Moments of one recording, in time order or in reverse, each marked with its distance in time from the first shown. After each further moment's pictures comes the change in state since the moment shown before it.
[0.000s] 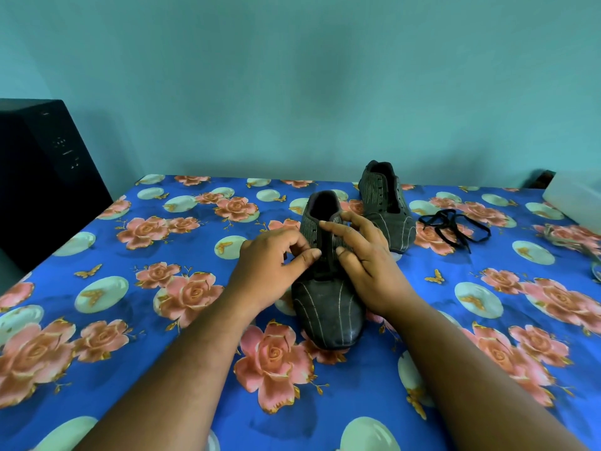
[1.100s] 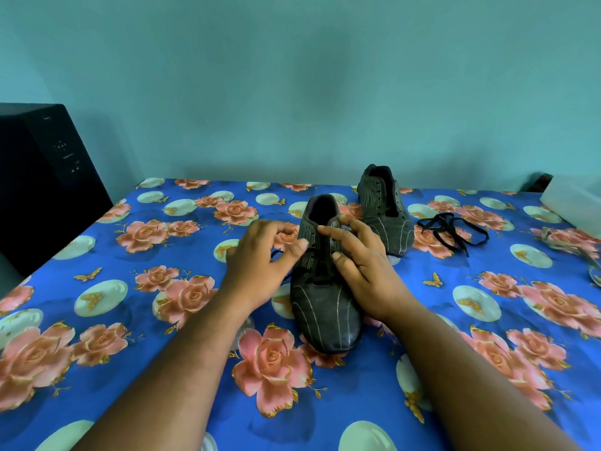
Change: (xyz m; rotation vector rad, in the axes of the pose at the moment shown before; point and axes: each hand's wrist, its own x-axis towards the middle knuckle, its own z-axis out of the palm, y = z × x) left_hand 0.002 -0.009 -0.005 0.020 0.027 -0.207; right_hand -0.001 -0.001 0.000 0.026 -0.019 0.016
